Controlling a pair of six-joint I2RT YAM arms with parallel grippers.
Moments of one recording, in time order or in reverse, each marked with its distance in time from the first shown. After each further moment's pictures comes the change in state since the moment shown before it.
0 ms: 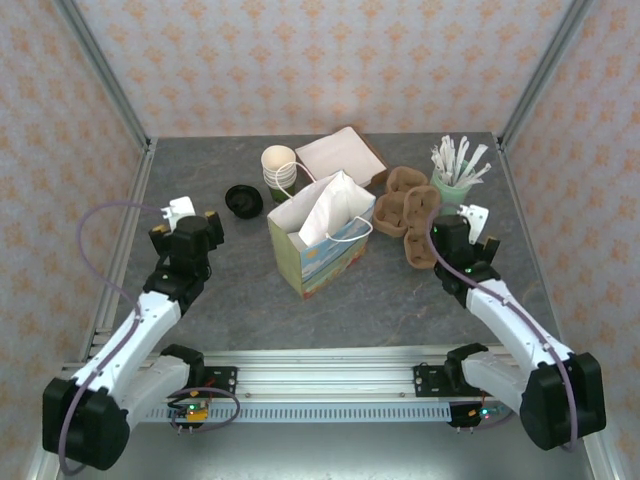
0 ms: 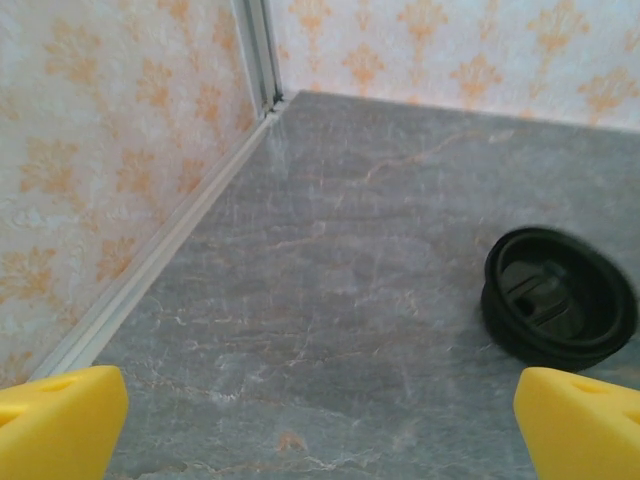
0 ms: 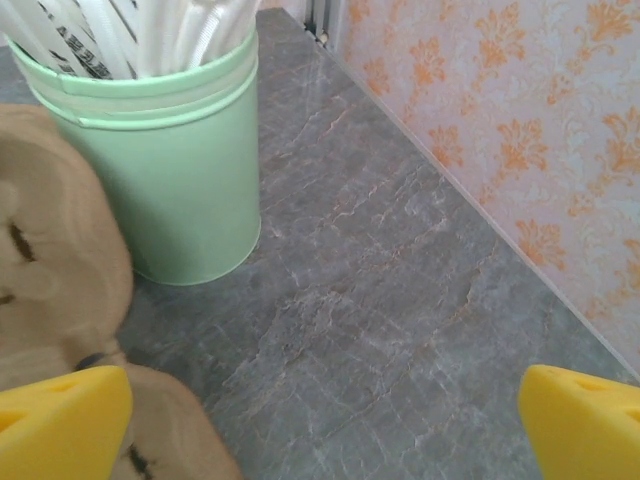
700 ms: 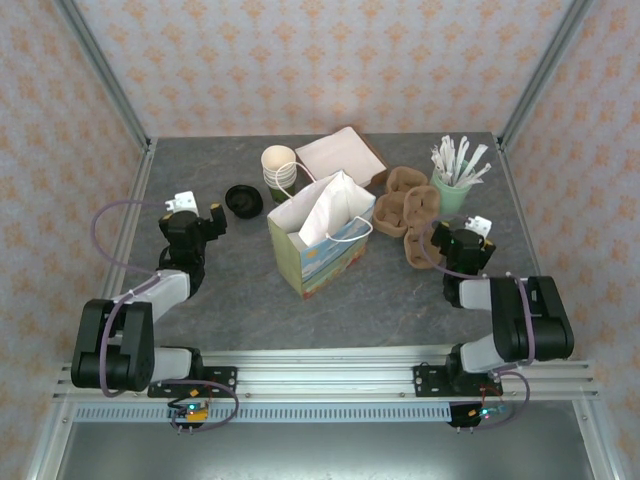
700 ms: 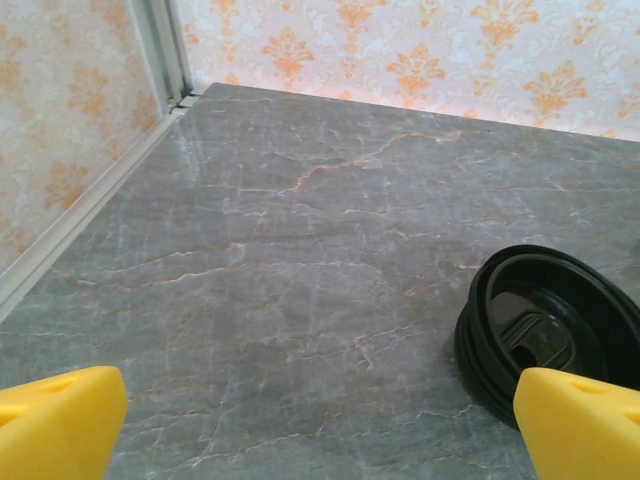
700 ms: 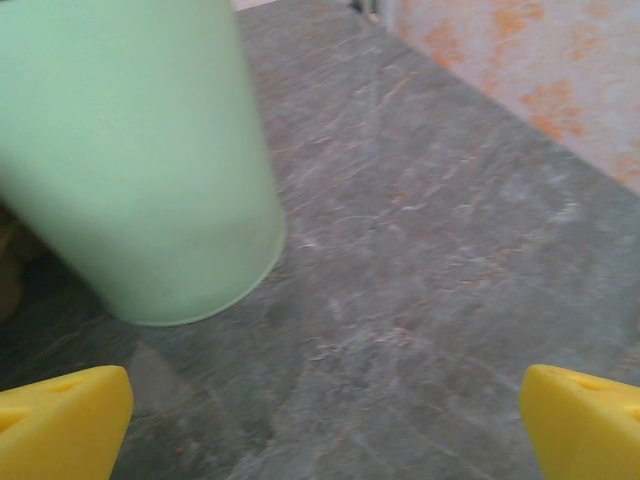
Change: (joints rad) left arm 0.209 0.369 -0.056 0.549 0.370 0.074; right arm -0.263 0.445 -0.228 0.882 -0.377 -0.087
